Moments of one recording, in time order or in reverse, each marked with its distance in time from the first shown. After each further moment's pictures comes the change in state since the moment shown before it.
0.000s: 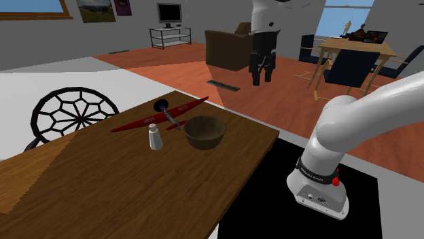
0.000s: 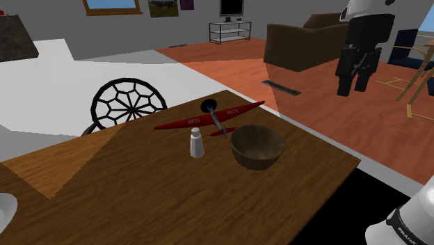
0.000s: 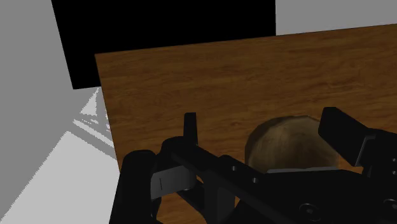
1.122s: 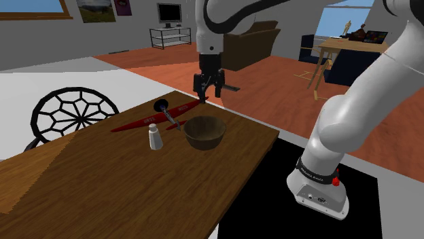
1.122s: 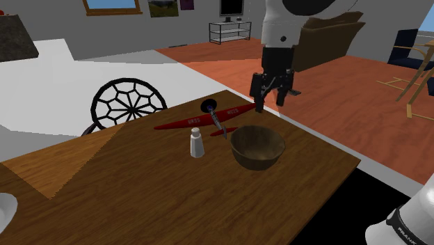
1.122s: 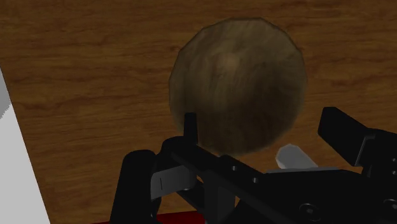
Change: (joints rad) arm 0.082 0.441 0.188 0.153 0.085 0.387 0.130
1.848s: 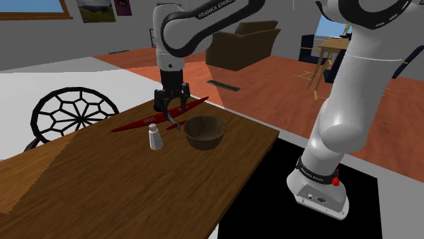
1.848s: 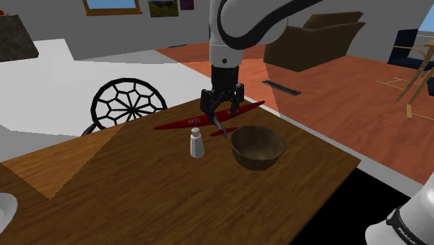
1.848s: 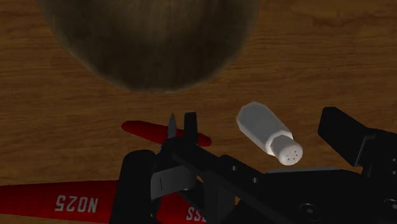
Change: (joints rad) arm 0.054 0.375 0.103 0.260 -0.077 0.180 0.136
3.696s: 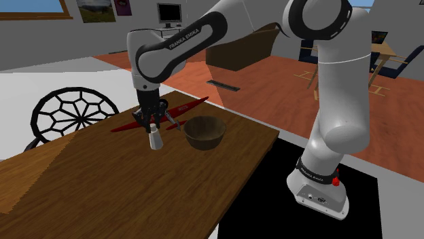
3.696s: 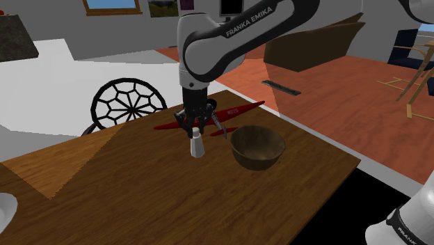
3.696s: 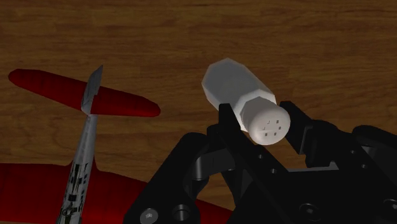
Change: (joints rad) arm 0.069 0.305 0.016 0.225 -0.114 0.110 0.096
